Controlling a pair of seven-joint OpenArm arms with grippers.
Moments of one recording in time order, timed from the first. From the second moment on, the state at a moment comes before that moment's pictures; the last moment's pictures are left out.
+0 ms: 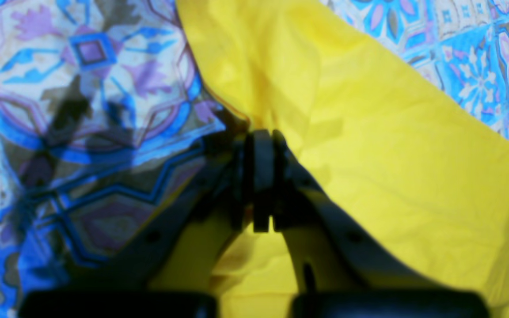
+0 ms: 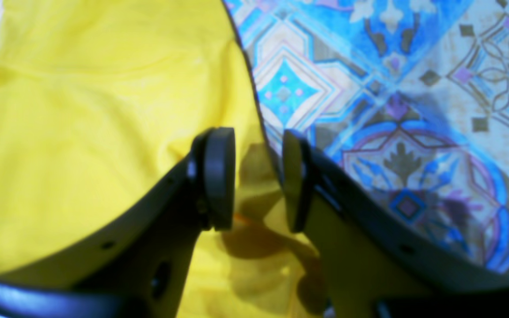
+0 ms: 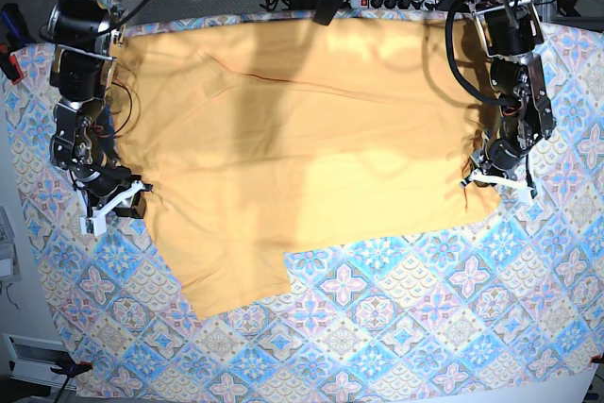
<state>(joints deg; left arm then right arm) -5.0 -14.6 -19.9 62.5 -34.6 -5.7 36.0 19.5 18.7 15.8 35.6 10.0 33.0 -11.9</state>
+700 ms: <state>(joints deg) -4.9 -14.6 -19.9 62.5 -34.6 -5.7 36.0 24.0 19.1 10.4 24.4 10.9 32.9 -7.3</state>
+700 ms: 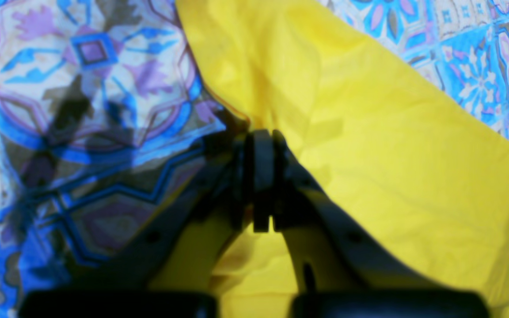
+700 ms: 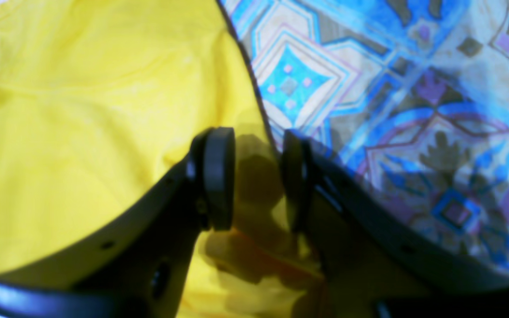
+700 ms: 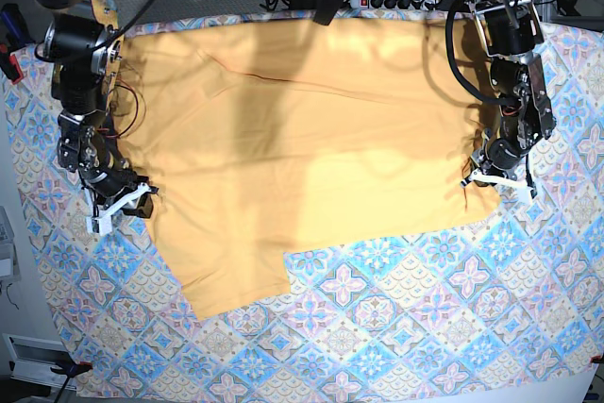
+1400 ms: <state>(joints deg) -5.0 -14.6 -19.9 62.5 -34.6 -5.7 36.0 22.0 17.5 7.3 30.9 10.8 33.2 -9.5</state>
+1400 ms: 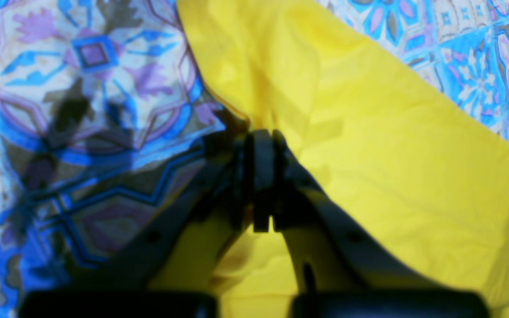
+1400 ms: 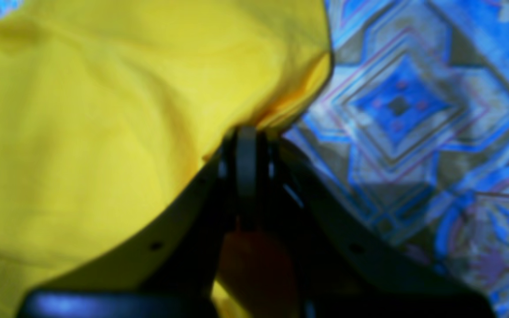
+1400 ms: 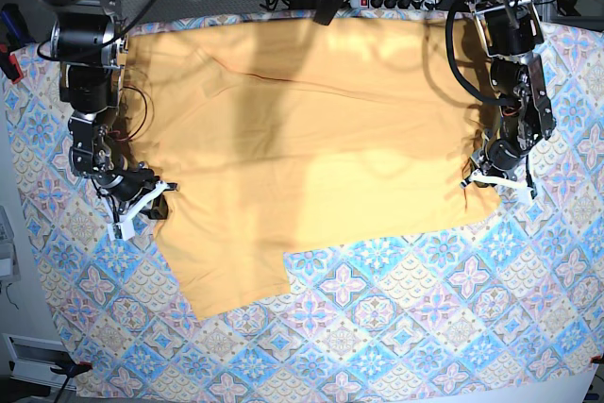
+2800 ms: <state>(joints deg) 10.3 -14.5 -23.9 87.9 -34.7 -5.8 36.5 6.5 16.9 20.7 63.6 10.5 37.7 -22.0</state>
